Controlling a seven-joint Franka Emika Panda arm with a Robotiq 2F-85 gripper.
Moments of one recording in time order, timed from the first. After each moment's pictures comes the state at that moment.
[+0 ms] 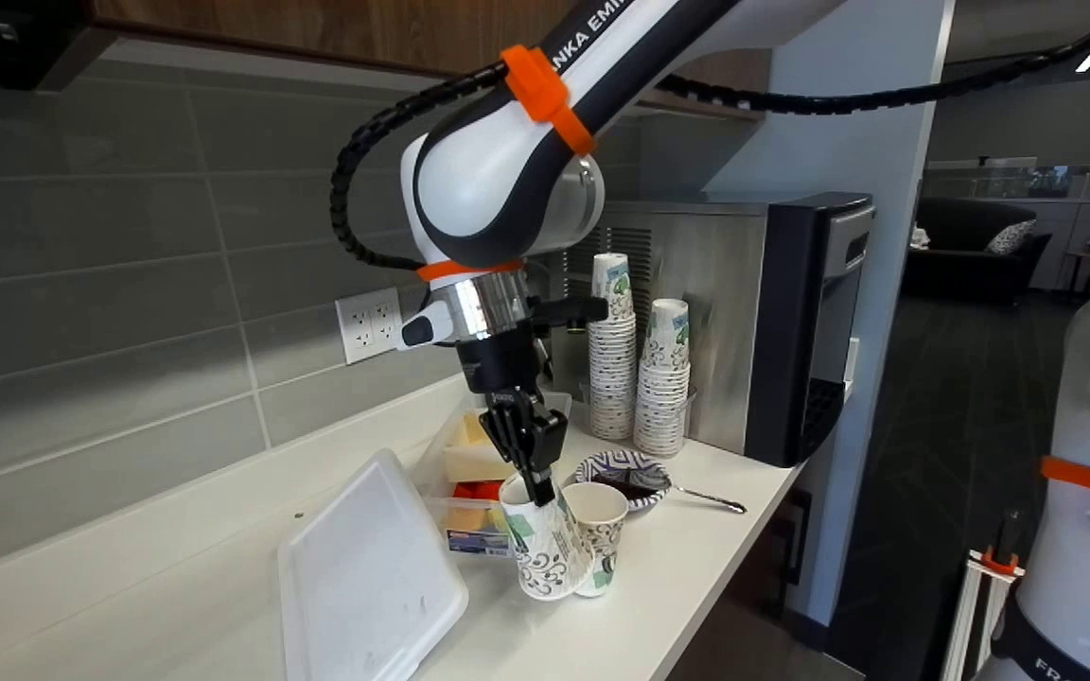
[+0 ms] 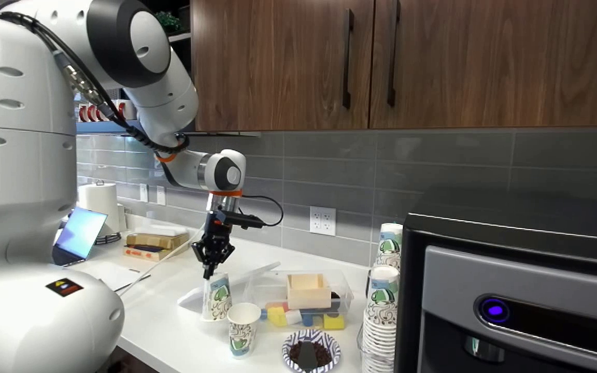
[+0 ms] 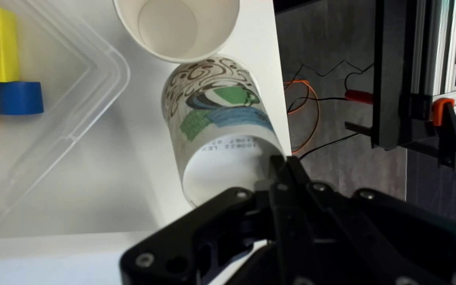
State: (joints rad) arm 0.20 0.04 0.19 -2.24 0.07 1.99 -1.11
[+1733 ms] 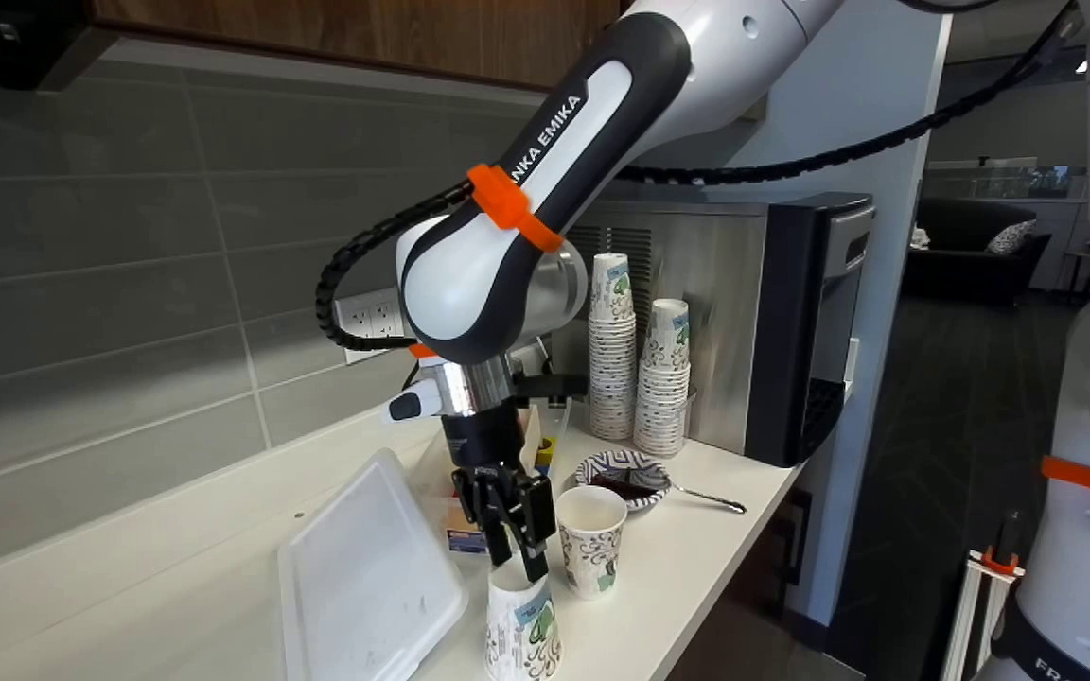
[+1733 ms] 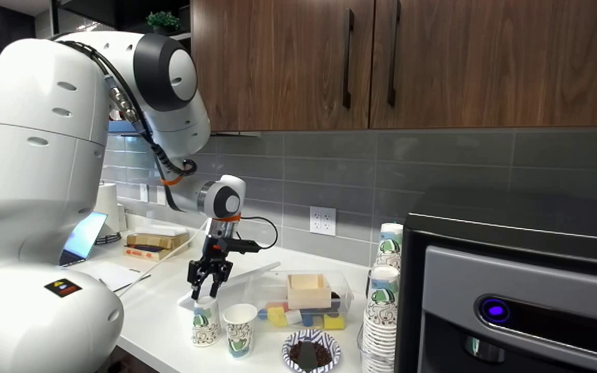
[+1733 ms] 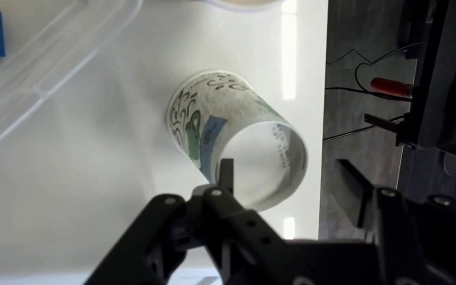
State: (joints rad) arm 0.19 0.21 0.23 -2.24 0.11 2.17 -1.20
